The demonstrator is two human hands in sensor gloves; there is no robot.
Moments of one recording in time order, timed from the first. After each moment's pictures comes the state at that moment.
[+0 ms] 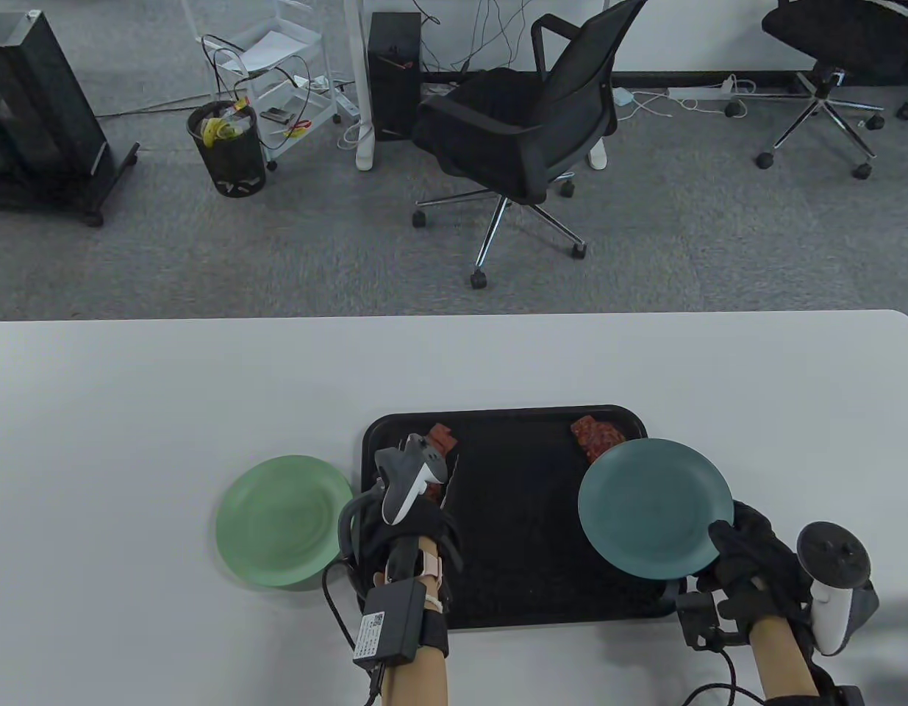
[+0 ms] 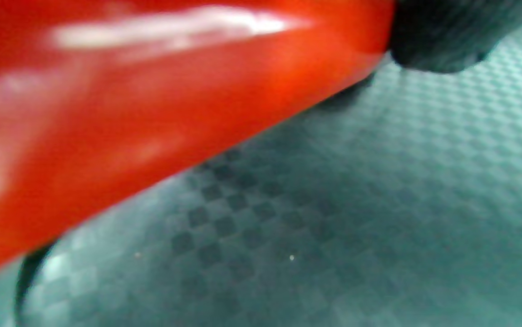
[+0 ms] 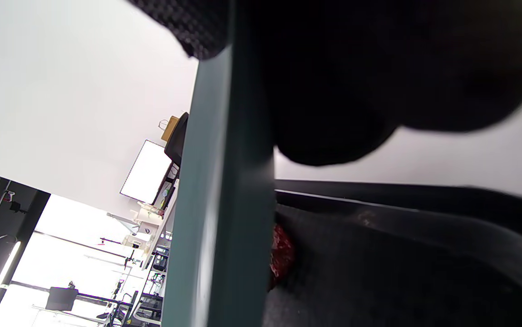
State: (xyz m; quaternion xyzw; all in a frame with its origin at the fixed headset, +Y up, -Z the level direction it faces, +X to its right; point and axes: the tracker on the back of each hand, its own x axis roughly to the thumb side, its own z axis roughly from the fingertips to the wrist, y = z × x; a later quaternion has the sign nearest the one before) left_hand -0.096 -0.753 -0.349 -0.28 0.20 0.06 0.94; right_hand 0.327 -0.742 -0.236 -0.25 -0.03 0.80 0.54
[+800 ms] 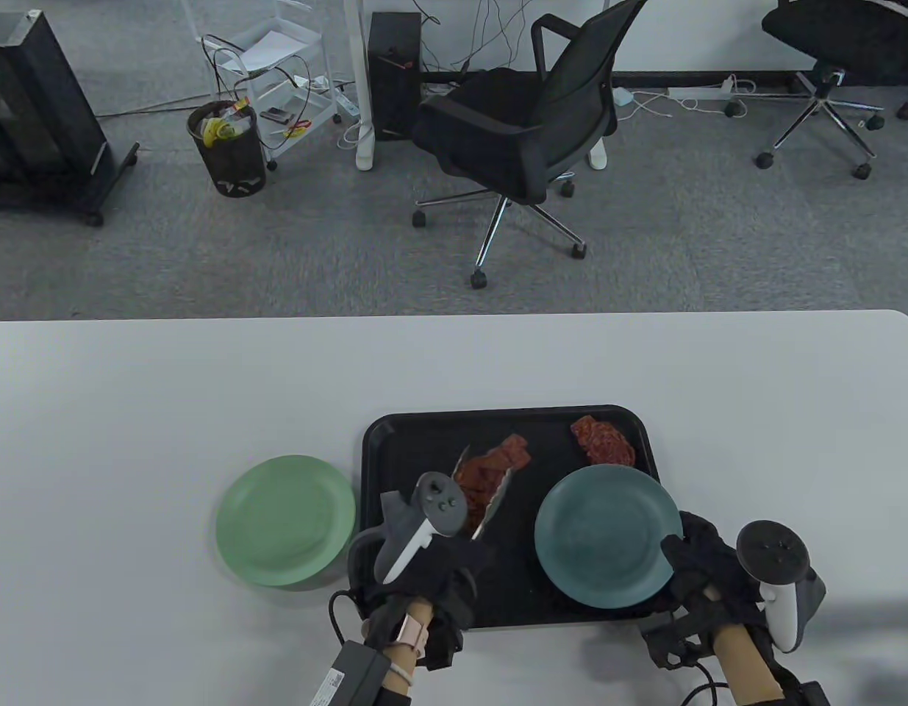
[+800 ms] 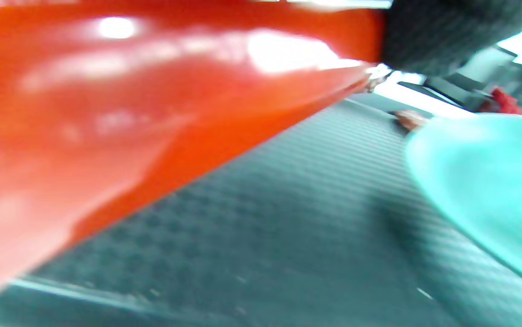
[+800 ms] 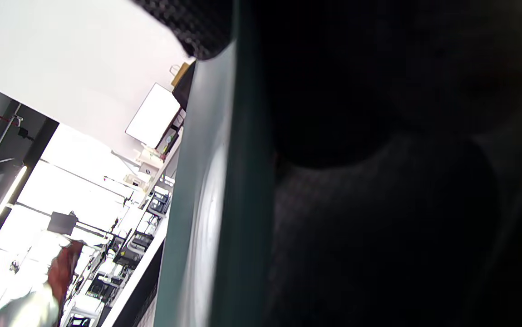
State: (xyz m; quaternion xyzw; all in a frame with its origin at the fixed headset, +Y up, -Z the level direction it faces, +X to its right) left_hand -0.059 -0.707 -0.276 -0.19 -0.01 0.14 0.97; right_hand 0.282 -0.764 -0.241 -0.19 0.04 0.84 0.50
